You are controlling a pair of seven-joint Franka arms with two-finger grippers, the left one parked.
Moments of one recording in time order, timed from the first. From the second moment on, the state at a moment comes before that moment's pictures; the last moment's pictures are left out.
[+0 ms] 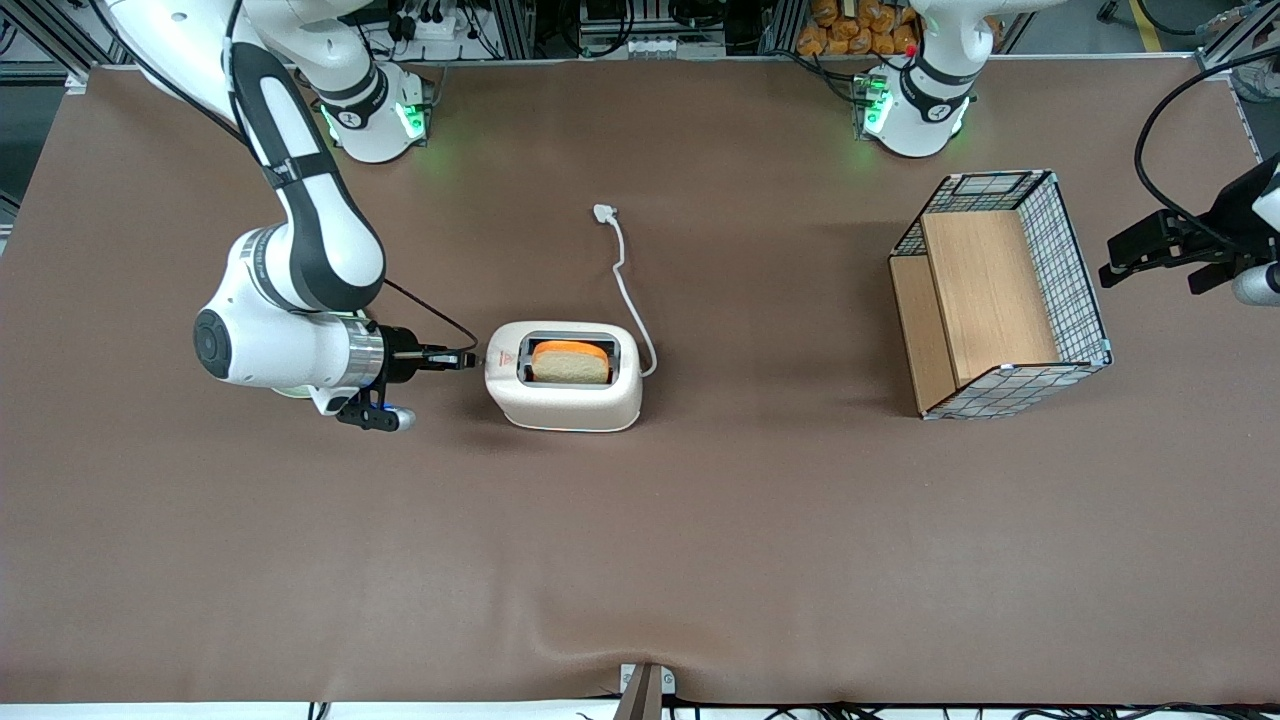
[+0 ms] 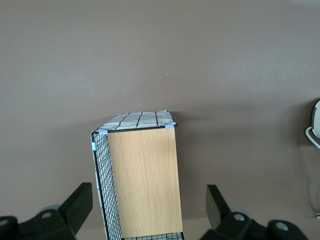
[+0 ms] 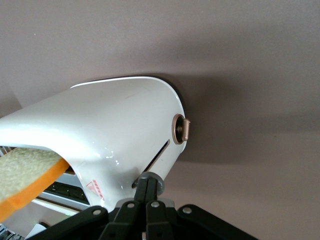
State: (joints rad) arm 0.30 0.37 -0.05 -1.89 0.65 2.03 0.07
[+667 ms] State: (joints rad) arm 0.31 0.38 -0.05 -1.92 0.65 2.09 0.04
